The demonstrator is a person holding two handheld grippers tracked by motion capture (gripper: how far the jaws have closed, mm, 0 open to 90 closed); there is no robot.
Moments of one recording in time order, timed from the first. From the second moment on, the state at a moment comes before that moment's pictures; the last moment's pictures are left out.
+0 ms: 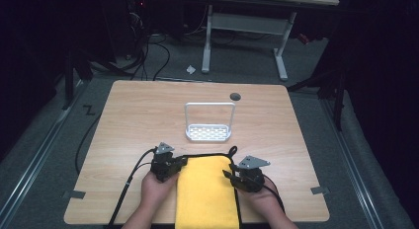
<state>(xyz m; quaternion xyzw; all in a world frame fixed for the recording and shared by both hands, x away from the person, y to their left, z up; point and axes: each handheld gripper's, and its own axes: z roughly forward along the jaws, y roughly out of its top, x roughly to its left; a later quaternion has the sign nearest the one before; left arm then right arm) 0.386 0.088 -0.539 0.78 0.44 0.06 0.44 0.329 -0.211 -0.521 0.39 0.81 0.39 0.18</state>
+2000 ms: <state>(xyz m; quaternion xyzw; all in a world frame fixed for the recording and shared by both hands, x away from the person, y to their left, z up) 0.380 0.097 -0.530 0.75 0.43 0.07 0.50 0.352 -0.193 -0.511 0.41 0.79 0.42 0.18</state>
